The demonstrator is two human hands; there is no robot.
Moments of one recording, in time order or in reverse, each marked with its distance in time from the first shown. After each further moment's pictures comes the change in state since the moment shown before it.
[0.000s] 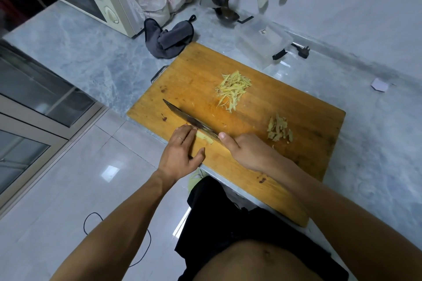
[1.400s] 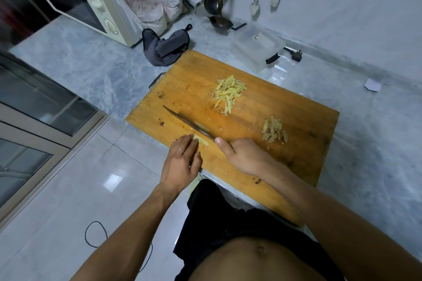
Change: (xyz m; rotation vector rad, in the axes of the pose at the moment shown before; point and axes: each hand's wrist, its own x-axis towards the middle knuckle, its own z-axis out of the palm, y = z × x) left_hand -0.018 0.017 0.011 0.032 0.059 -0.001; right_hand -0.010 0.004 0.004 0.004 0.007 0.034
